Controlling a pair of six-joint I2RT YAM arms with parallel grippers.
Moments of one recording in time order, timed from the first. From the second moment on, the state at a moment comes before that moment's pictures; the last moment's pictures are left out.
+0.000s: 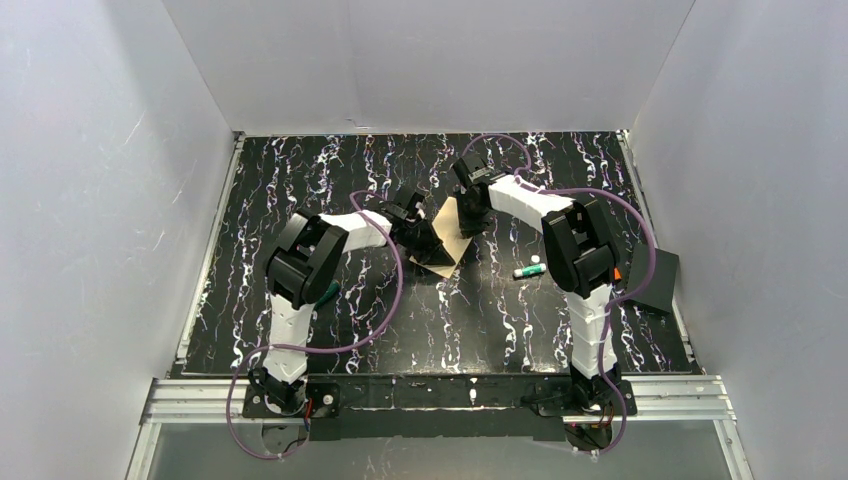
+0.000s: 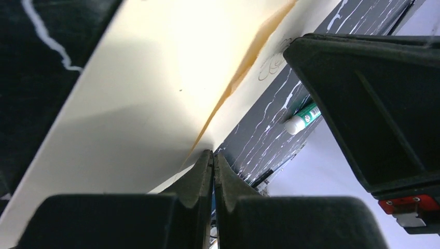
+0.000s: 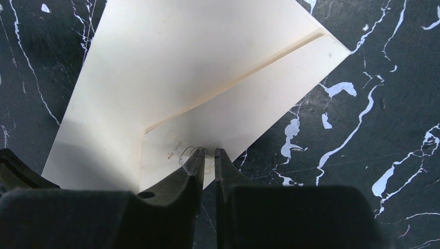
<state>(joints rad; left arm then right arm) -0.58 2.08 1.28 -0.19 0.51 -1.09 0.54 2.12 1.60 -0.67 0.01 0.39</state>
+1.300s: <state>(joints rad) -0.52 2.09 1.22 -0.20 0.63 -1.22 0.69 2.15 1.65 -0.64 0.16 0.13</state>
